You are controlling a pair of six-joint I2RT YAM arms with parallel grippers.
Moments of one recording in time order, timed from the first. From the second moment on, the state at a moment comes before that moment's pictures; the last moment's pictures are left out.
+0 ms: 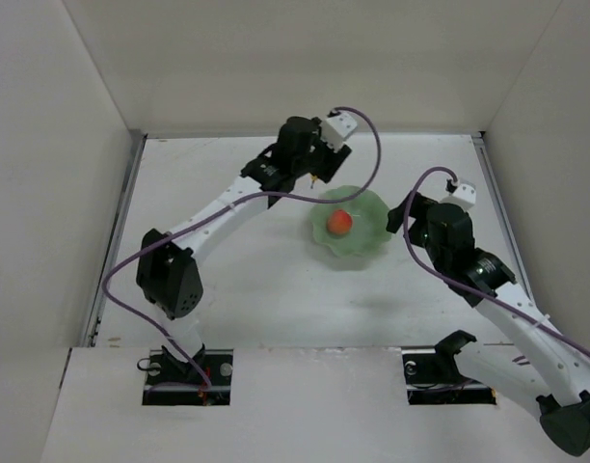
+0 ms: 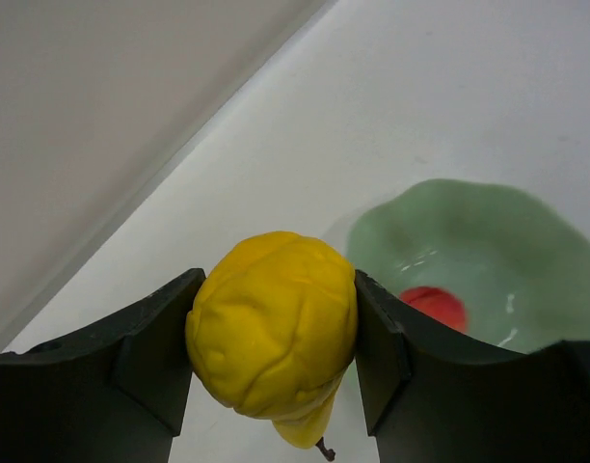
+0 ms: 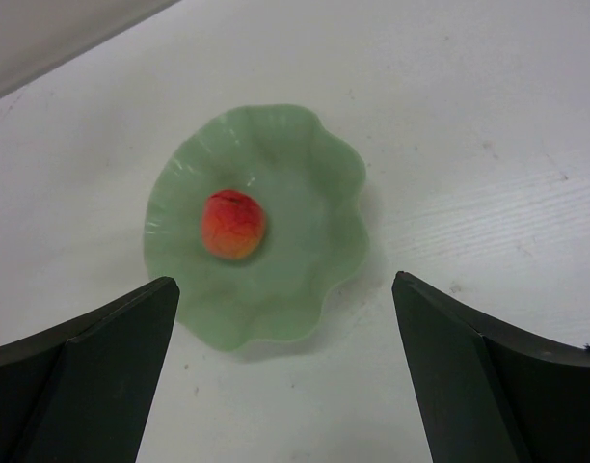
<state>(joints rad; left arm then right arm) -0.63 1.76 1.64 -0.21 0.04 0.26 0.51 0.87 0.85 -0.42 0.44 0.63</state>
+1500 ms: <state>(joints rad) -0.17 1.39 1.22 -0.37 -0.14 0.15 0.23 0.60 0.74 -0.67 0.51 0.66</state>
